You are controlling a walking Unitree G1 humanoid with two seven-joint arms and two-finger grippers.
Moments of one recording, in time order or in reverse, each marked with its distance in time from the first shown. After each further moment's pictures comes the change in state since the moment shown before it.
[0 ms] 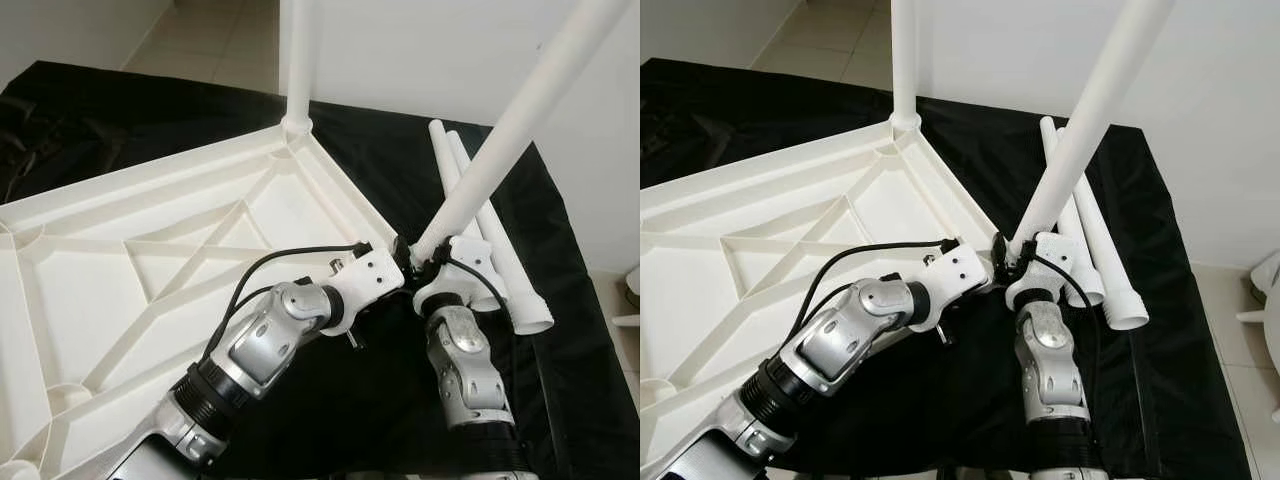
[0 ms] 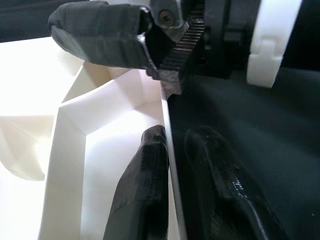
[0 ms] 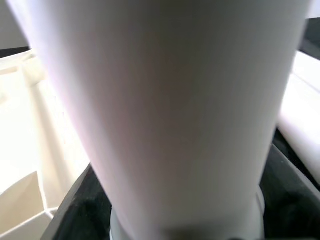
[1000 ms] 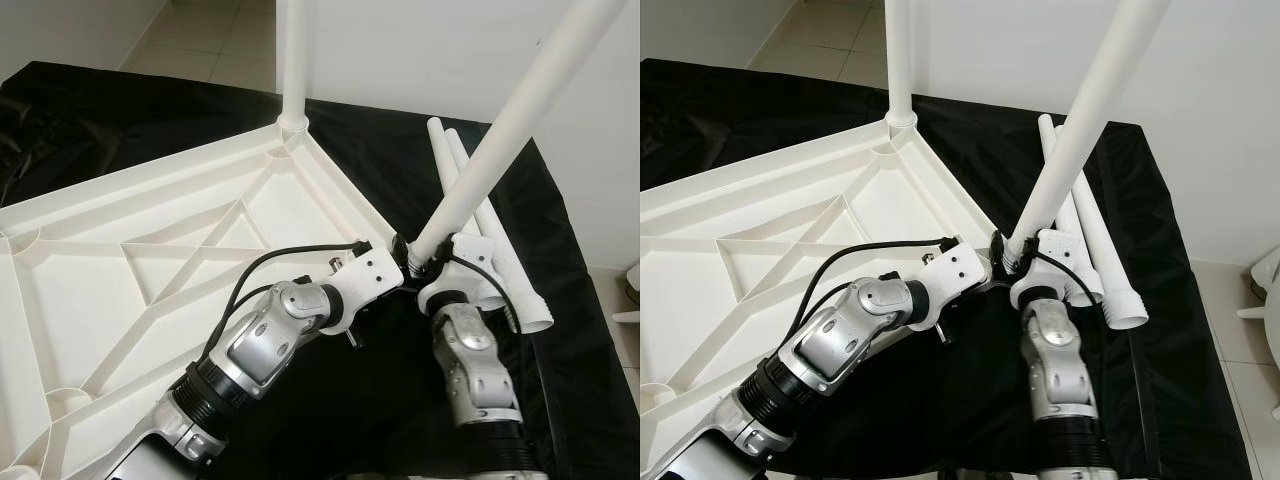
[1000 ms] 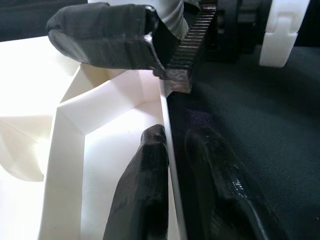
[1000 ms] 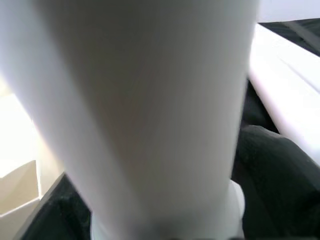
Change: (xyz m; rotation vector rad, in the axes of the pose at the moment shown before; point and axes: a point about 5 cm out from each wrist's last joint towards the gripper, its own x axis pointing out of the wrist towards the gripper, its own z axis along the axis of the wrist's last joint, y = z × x) left arm -0.001 0.001 0.001 -0.001 0.002 0.002; right arm 0.002 -0.011 0.003 -0.021 0.002 0.128
